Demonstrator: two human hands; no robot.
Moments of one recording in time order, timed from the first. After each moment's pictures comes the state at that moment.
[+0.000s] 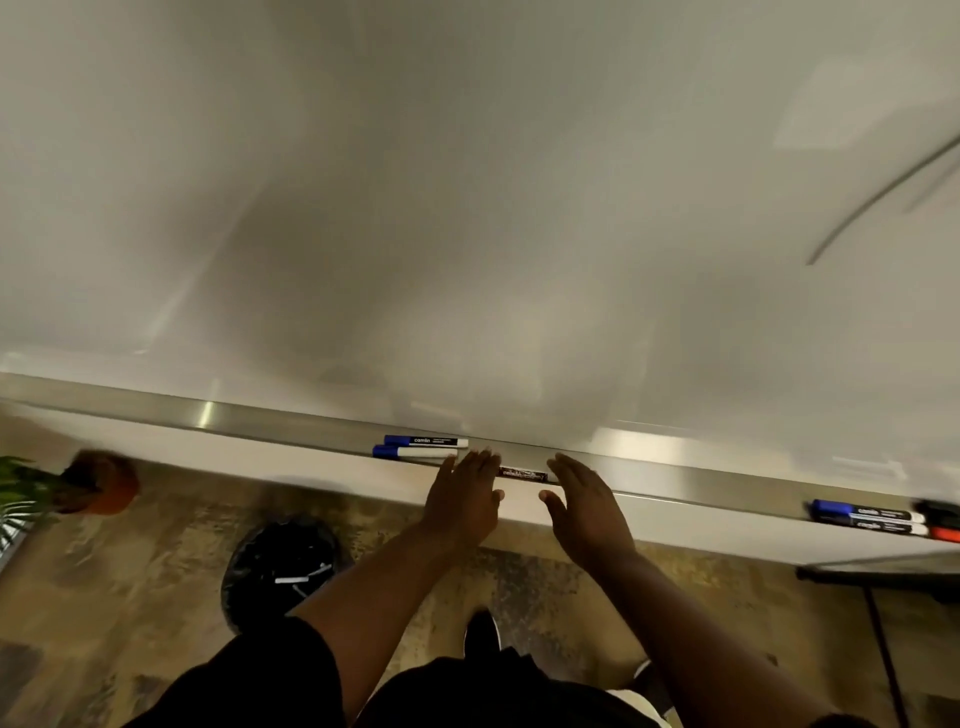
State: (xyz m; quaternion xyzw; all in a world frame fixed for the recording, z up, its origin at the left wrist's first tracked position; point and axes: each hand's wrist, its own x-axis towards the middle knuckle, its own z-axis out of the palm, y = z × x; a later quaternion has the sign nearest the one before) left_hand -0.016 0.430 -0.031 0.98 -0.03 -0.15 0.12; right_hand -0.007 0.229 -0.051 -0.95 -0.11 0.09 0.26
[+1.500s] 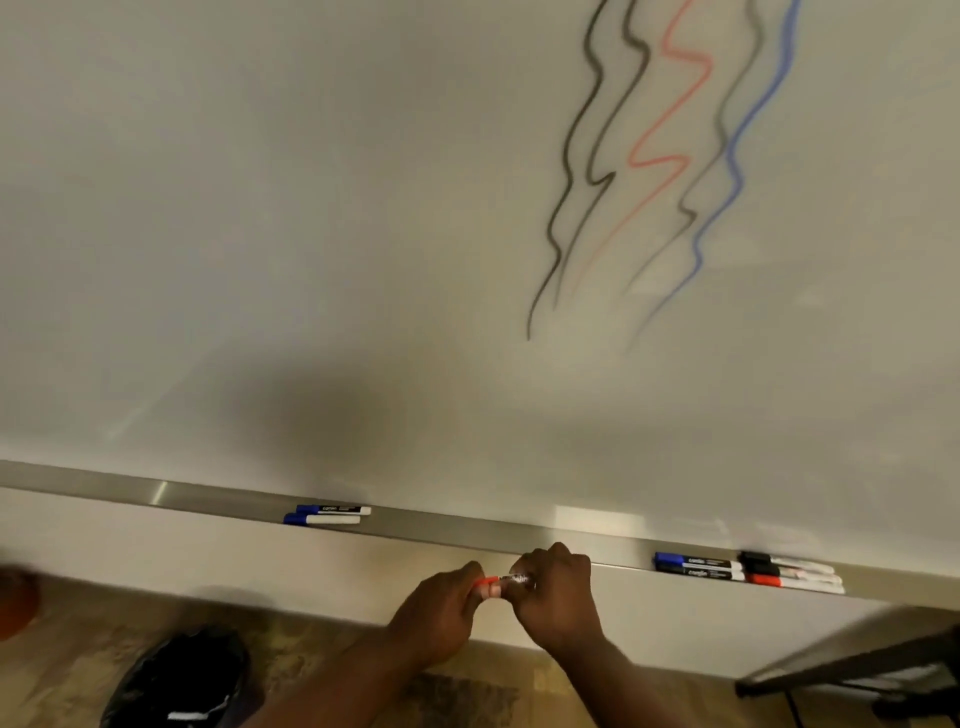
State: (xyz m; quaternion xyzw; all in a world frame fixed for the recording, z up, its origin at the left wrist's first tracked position) left_hand -0.104 0.277 0.034 0.96 -0.08 -0.09 0.25; right_hand -0.071 0.093 0.032 -0.95 -0.13 -0.05 0.27
